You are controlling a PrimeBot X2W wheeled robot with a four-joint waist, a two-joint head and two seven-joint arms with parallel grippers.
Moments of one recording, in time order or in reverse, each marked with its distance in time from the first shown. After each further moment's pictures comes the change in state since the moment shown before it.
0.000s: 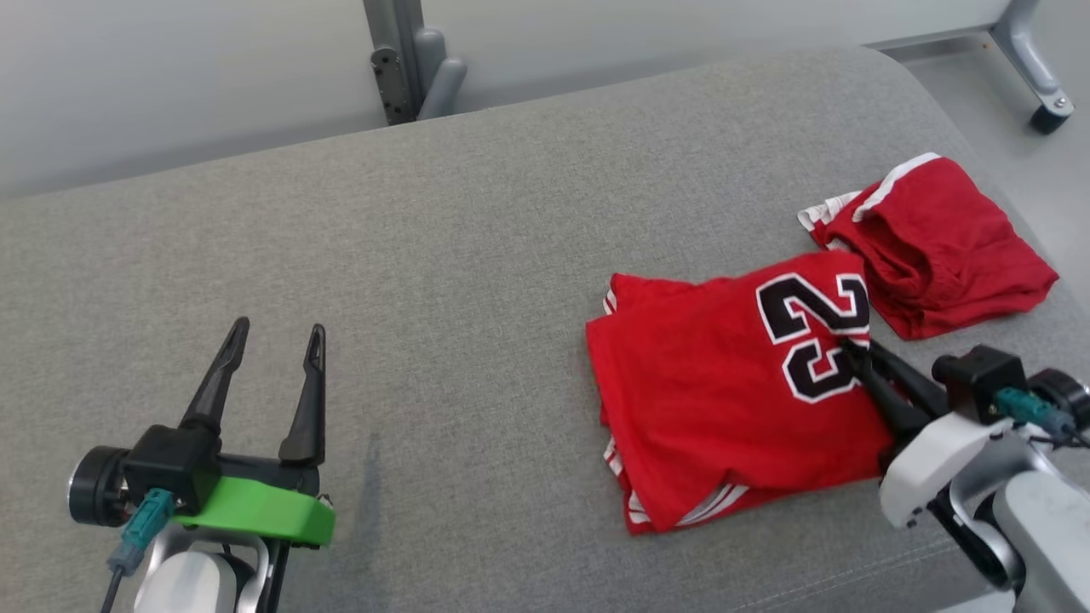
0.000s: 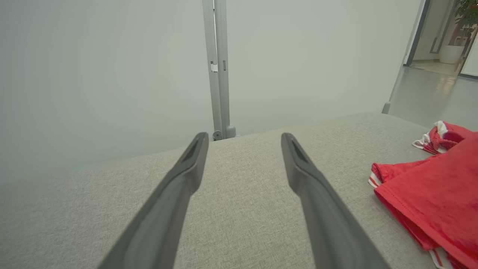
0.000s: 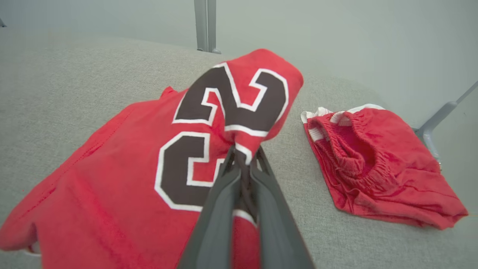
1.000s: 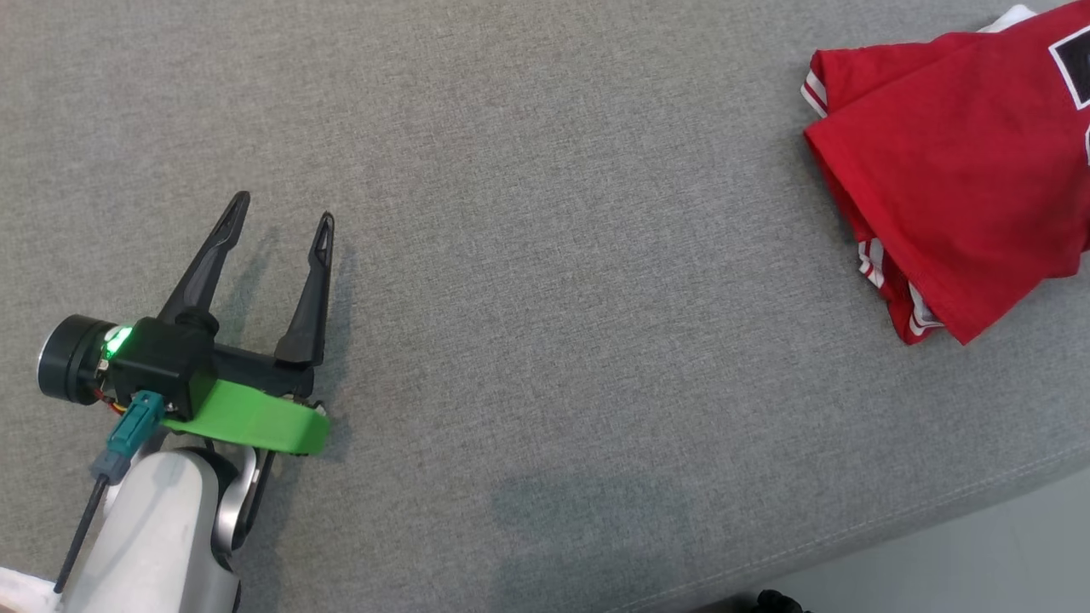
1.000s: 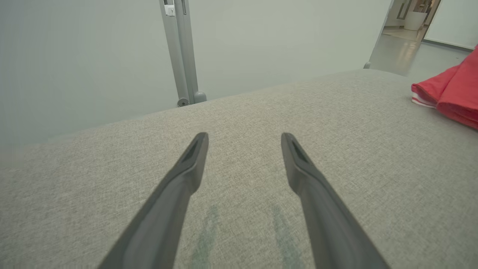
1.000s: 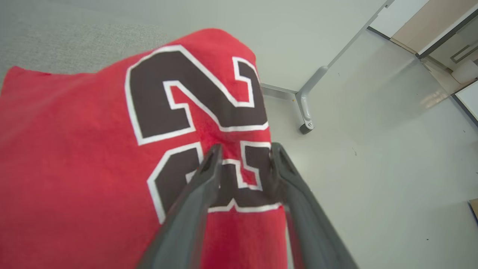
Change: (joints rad) left arm -0.207 0.074 -0.068 -0.049 0.028 -0.026 0.042; right arm -0.561 -0.243 0.026 0.490 0.135 0.000 -0.061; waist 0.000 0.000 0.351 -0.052
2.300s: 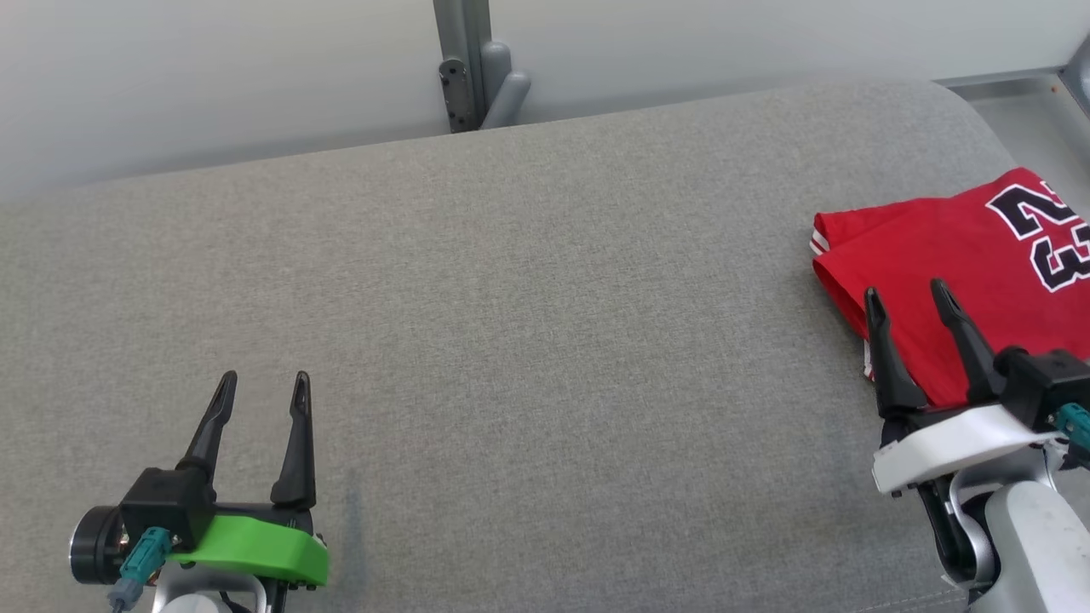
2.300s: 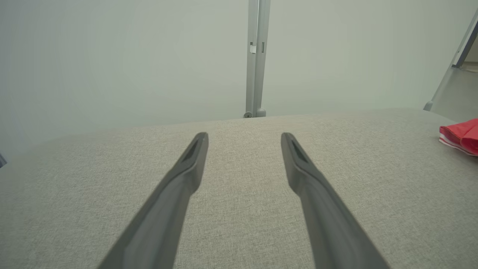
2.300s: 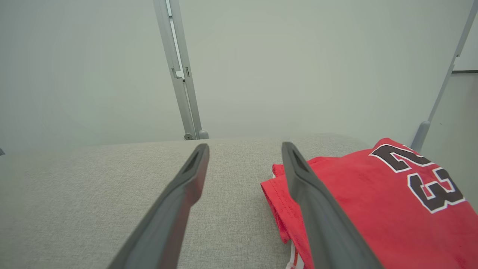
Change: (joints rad) left arm 0.257 -0.047 0.049 0.080 -0.101 0.093 -0.052; right arm 0.580 0.504 -0.356 -0.543 -0.235 0.000 -0.040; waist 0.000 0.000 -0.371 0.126
